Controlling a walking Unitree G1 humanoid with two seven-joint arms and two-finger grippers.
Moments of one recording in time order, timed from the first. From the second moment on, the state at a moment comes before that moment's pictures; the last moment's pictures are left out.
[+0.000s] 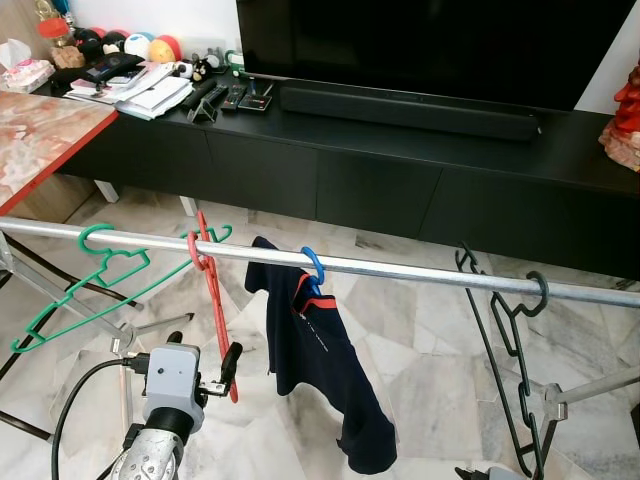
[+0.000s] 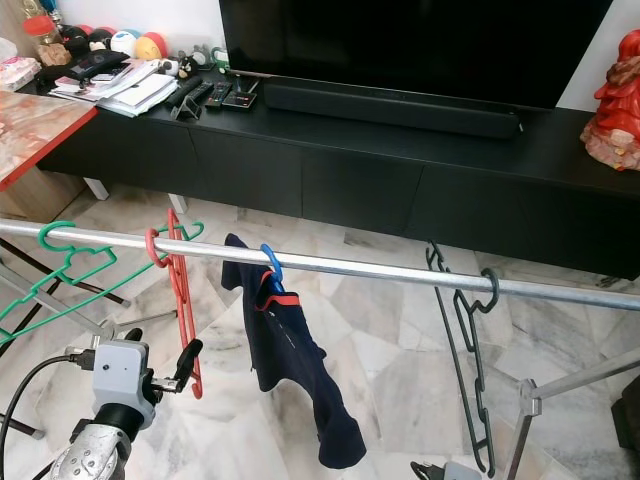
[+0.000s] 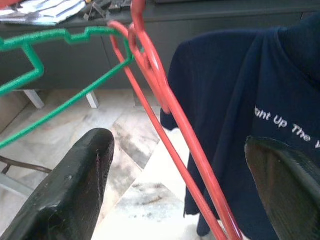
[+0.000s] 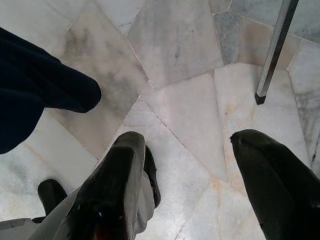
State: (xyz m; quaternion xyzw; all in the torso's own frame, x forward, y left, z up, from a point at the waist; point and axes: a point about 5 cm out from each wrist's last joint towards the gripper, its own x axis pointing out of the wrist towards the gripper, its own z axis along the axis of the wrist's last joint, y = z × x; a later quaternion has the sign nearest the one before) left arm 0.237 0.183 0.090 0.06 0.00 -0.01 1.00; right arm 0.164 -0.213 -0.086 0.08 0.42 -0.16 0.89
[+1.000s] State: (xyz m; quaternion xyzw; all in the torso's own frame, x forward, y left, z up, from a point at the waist) left arm 0.238 0.183 0.091 0.05 -0.01 -0.01 1.00; right arm 0.166 -0.214 -0.085 0.08 0.41 -0.14 0.90
